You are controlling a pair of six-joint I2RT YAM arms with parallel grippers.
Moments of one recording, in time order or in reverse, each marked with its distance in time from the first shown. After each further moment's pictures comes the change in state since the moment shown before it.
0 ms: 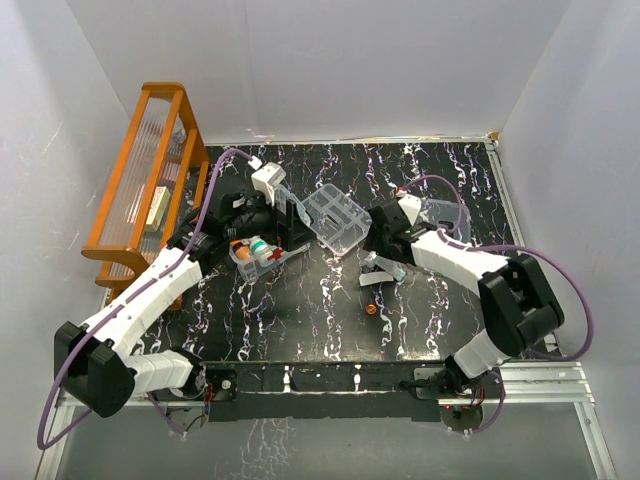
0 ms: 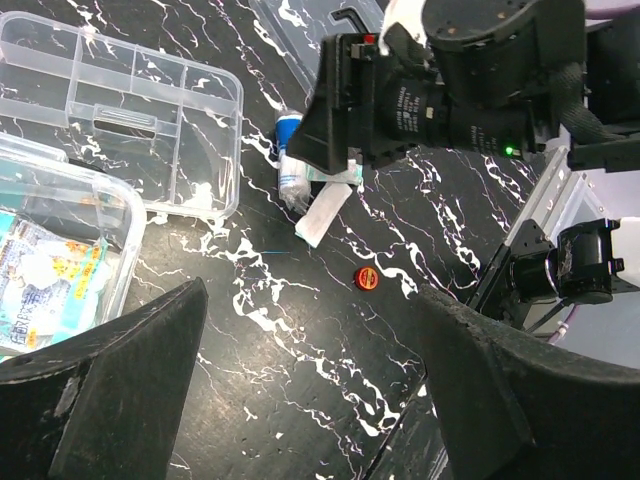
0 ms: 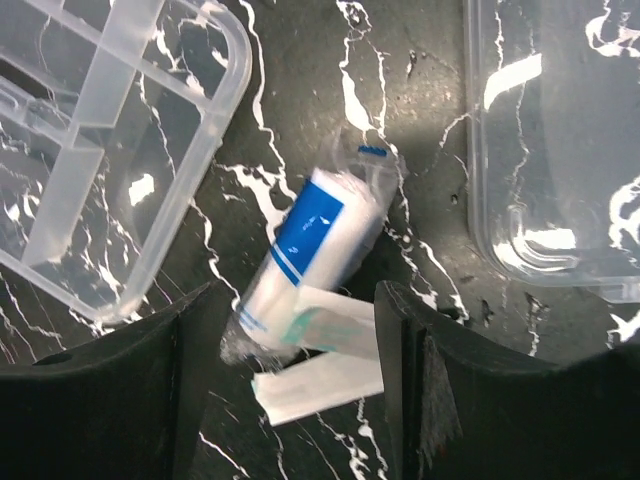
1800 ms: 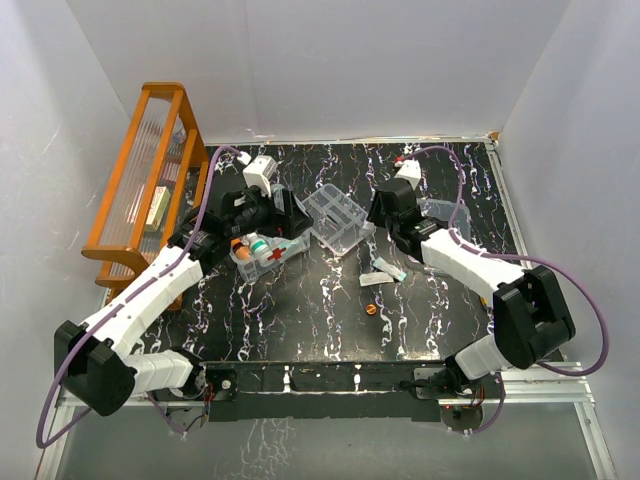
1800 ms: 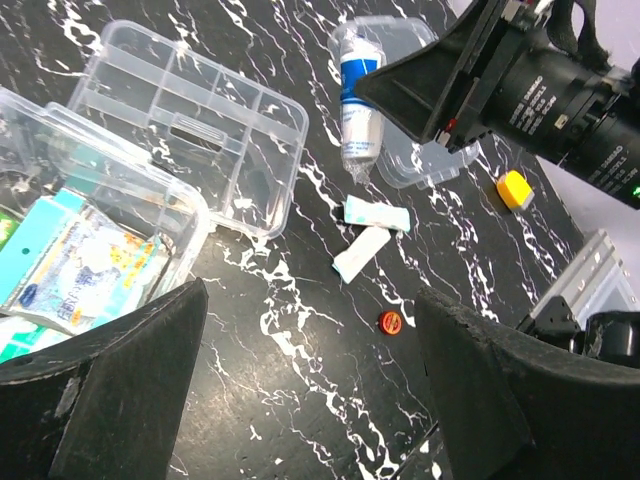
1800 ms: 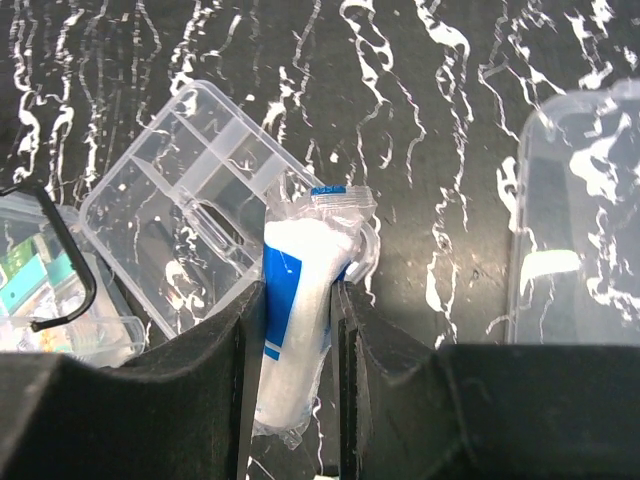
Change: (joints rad) left arm -0.016 0.022 0.023 -0.005 -0.192 -0.097; right arm -0.026 -0.058 0.052 0.302 0.019 -0.219
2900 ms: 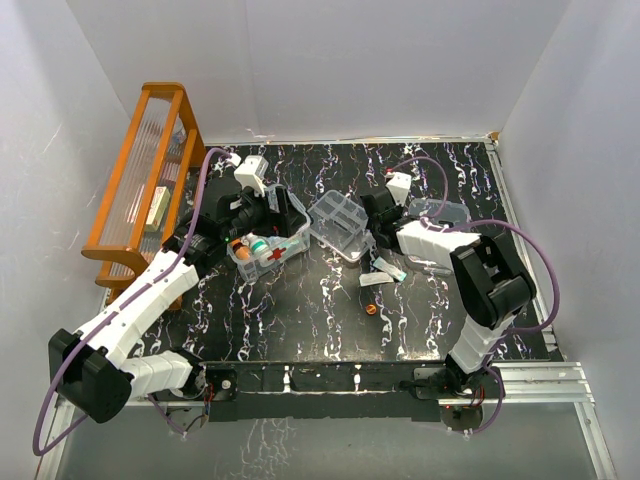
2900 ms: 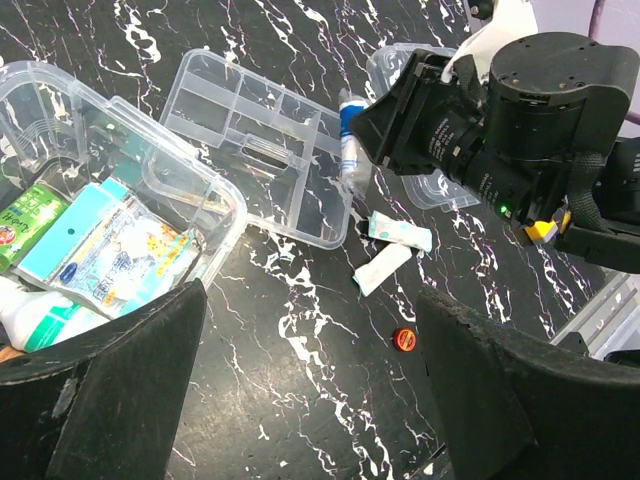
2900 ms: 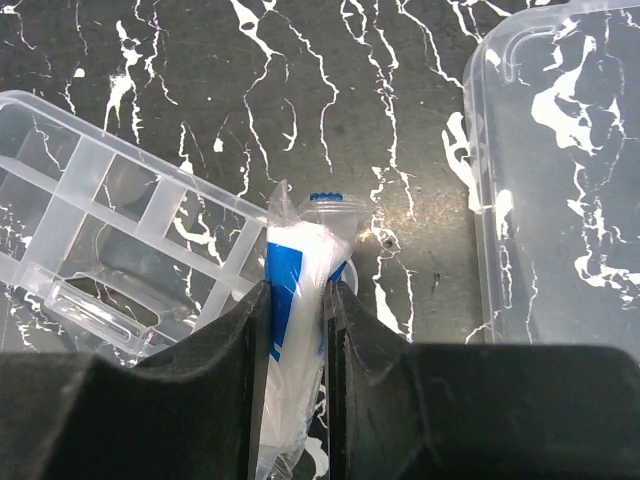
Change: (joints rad) left arm 0.000 -0.052 -0.011 -0.024 -0.117 -0.041; right arm 0.000 0.283 0.047 0.053 0.164 0.048
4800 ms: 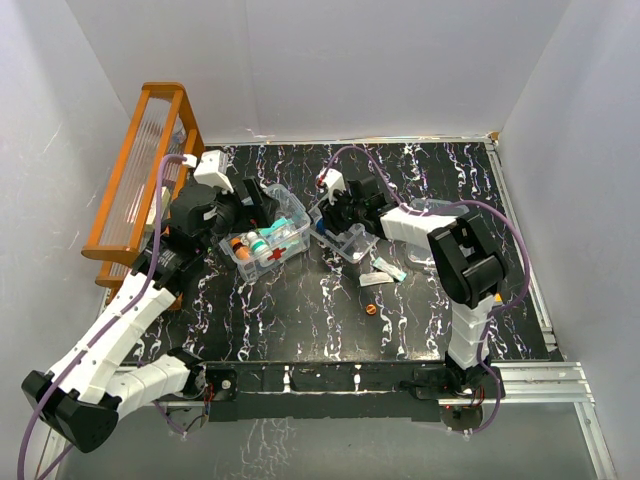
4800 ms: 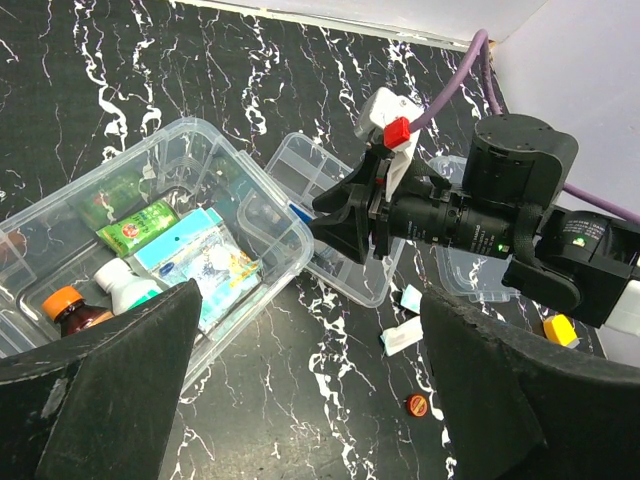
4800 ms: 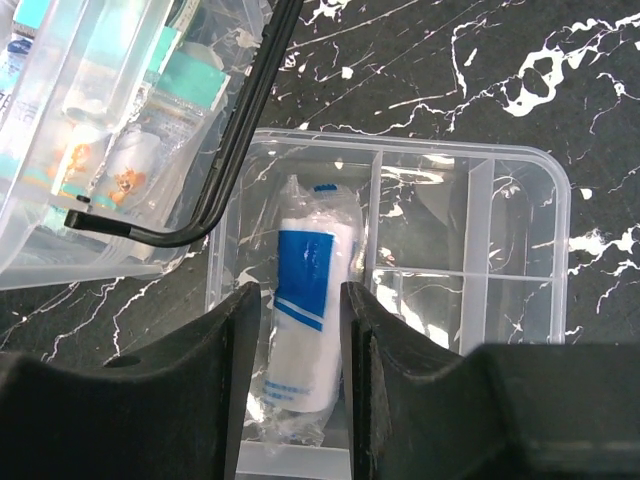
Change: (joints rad) left arm 0.000 -0.175 0.039 -0.118 -0.301 -0.073; right arm 0.003 0.192 0.197 0.118 -0.887 -0.824
